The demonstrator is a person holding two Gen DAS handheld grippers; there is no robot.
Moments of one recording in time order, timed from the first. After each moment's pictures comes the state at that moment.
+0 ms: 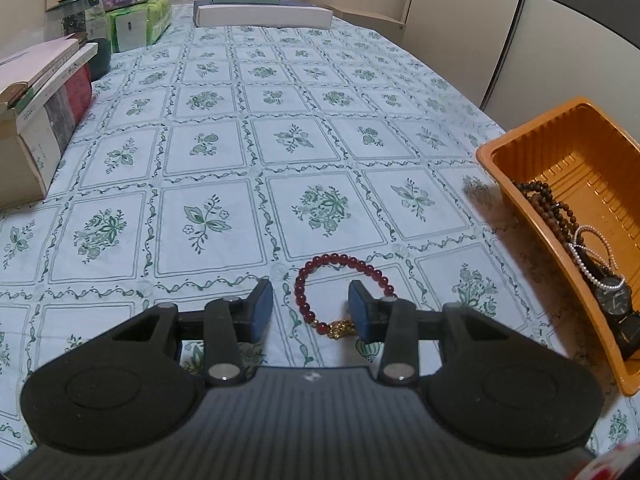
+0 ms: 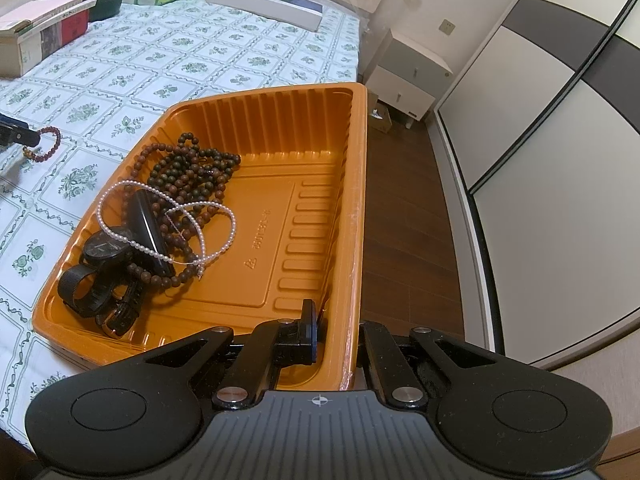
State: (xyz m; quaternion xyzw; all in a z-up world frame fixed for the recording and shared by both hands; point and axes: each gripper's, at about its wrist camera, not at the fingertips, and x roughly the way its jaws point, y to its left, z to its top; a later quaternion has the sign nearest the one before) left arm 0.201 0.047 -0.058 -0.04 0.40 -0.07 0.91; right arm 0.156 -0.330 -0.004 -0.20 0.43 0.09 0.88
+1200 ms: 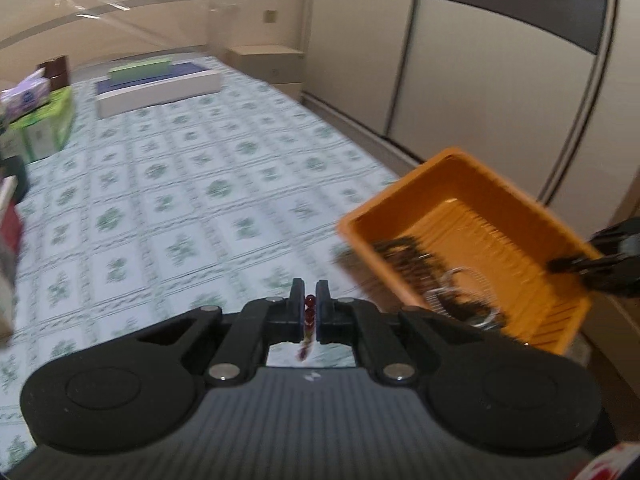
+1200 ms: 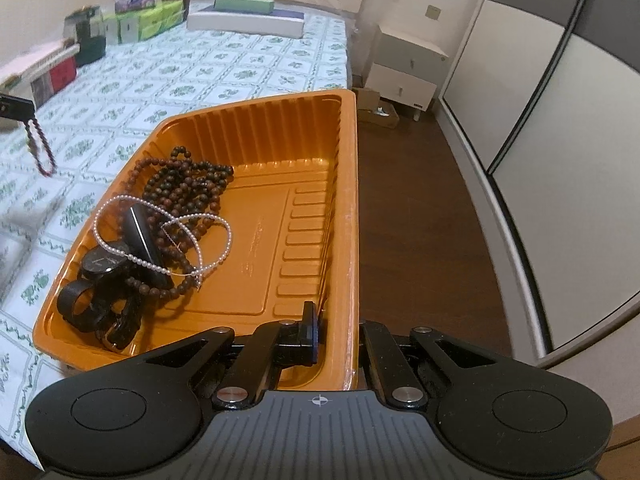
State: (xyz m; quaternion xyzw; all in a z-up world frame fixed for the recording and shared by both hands) left arm 0.195 -0.025 0.048 0.02 0.35 -0.21 0.91; right arm 0.159 -0.355 -0.009 -0.11 0.42 0.10 0.89
